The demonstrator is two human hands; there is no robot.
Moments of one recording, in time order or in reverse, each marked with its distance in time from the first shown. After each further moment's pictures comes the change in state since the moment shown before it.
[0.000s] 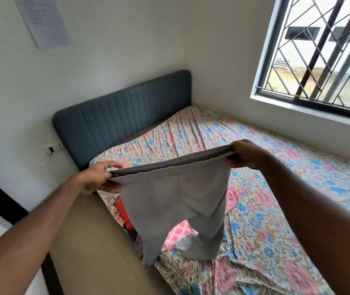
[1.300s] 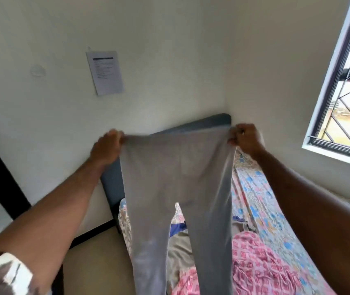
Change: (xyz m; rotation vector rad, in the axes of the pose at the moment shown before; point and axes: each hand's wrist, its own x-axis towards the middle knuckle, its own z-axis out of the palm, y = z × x) left_hand 0.104 0.166 -0.191 0.855 0.887 0.540; right_hand 0.193 -0.233 0.084 -0.095 0.146 -0.755
